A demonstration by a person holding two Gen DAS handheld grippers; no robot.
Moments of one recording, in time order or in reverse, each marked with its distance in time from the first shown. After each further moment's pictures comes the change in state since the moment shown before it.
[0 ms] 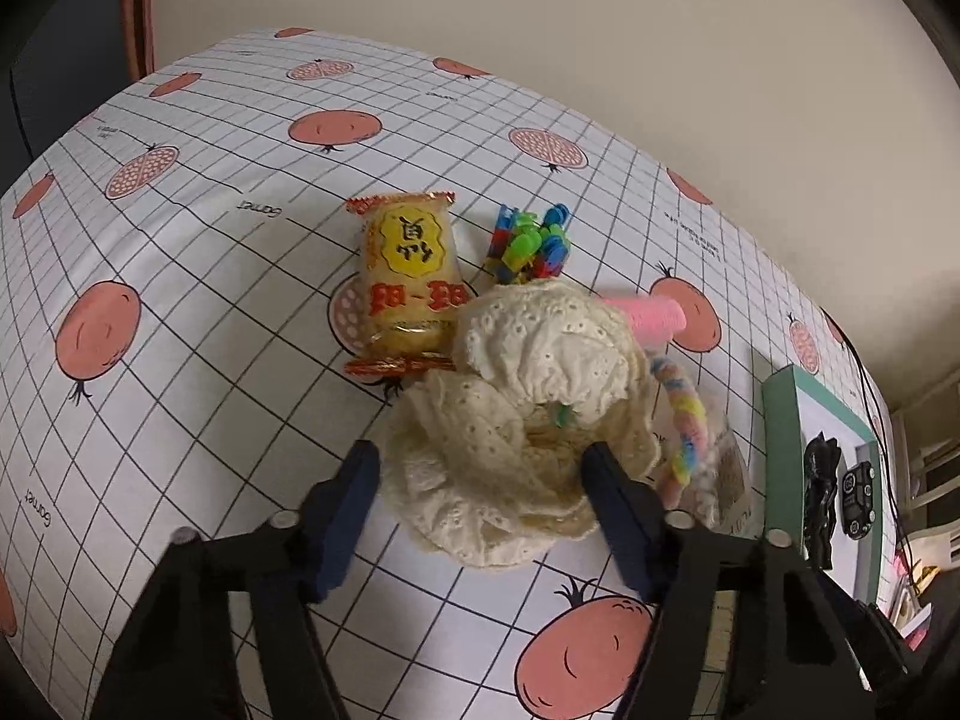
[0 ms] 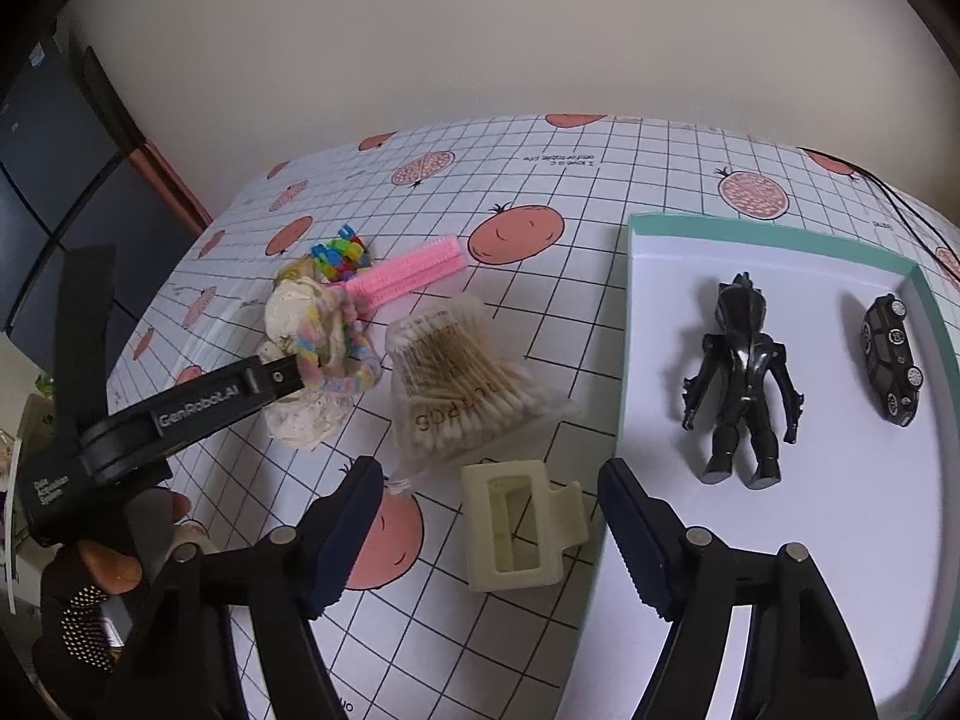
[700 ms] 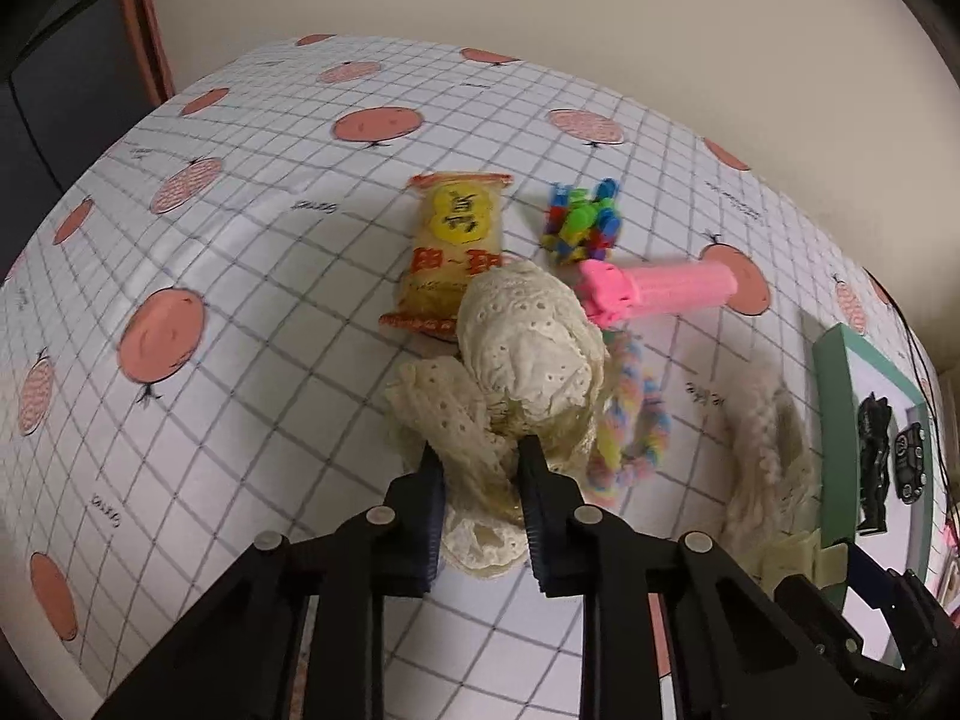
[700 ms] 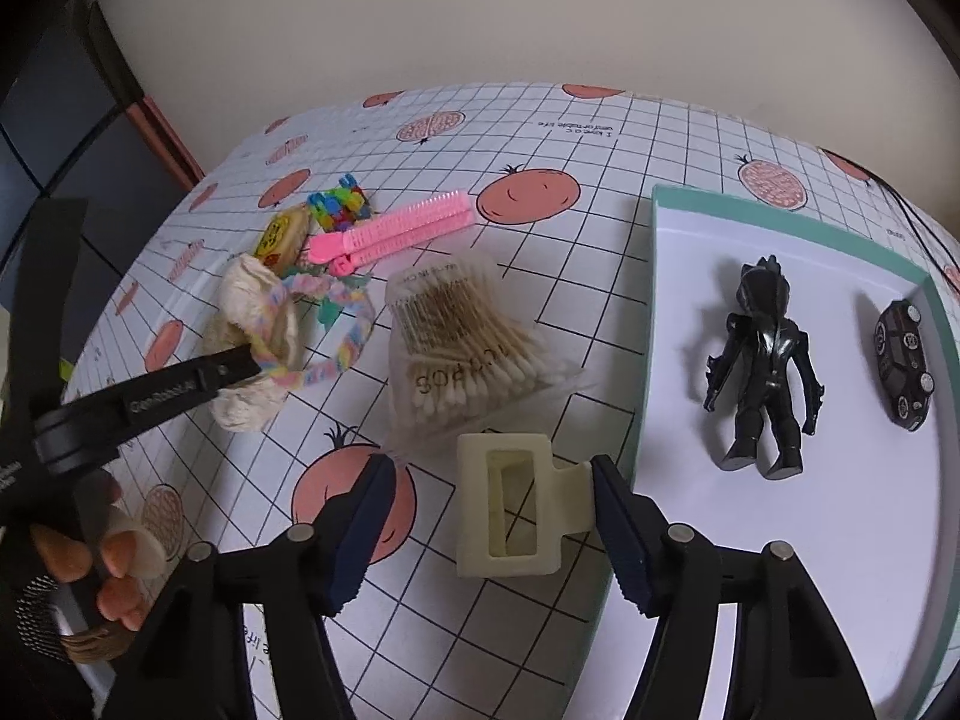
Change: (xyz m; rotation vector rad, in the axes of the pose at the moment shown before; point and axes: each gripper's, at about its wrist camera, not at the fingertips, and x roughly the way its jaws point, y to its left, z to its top) left arm -0.011 0.012 -0.006 0.051 0.031 0.162; right arm 0.017 0.010 -0.008 -0.064 0.070 -0.040
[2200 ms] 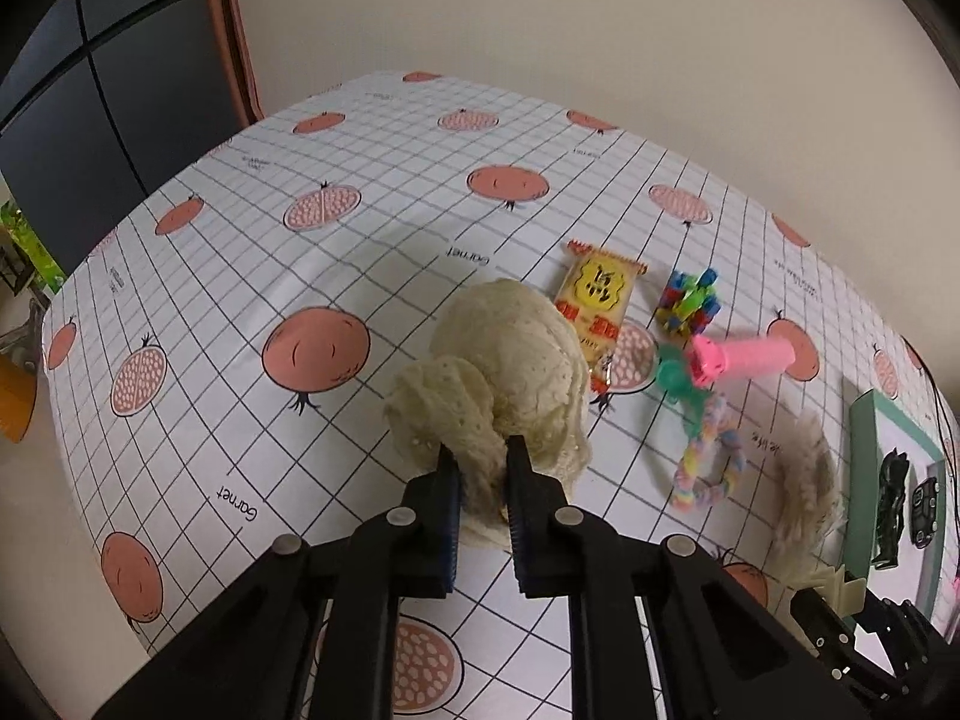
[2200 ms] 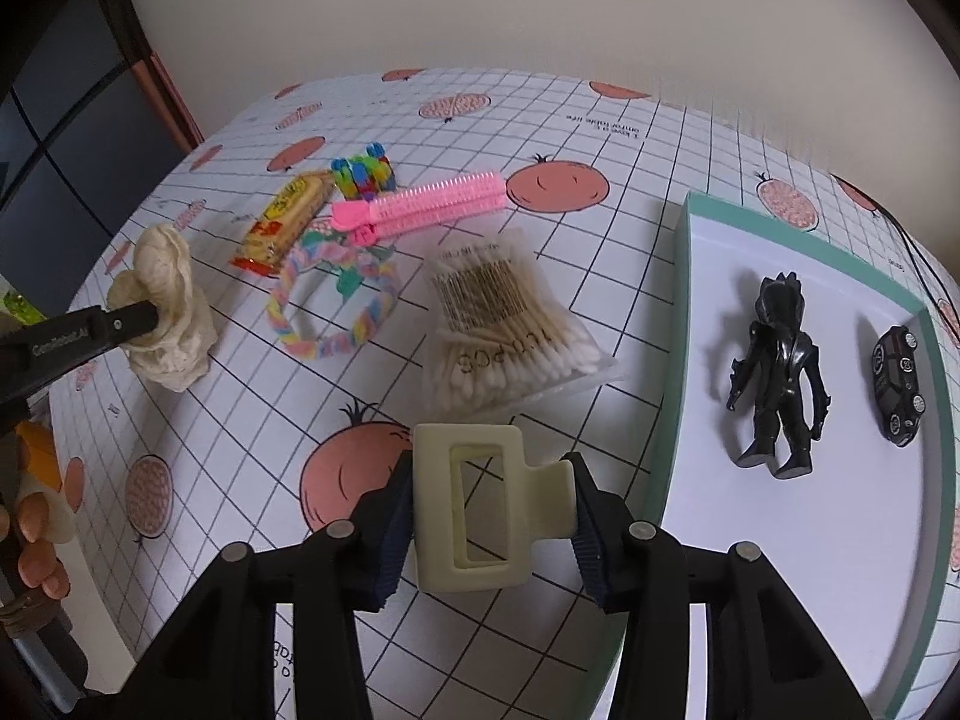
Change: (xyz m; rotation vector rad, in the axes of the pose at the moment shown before) left arm -0.045 0.046 0.001 -0.098 -0.107 0.111; right arm -0.001 0.022 -0.003 -0.070 0.028 -0.054
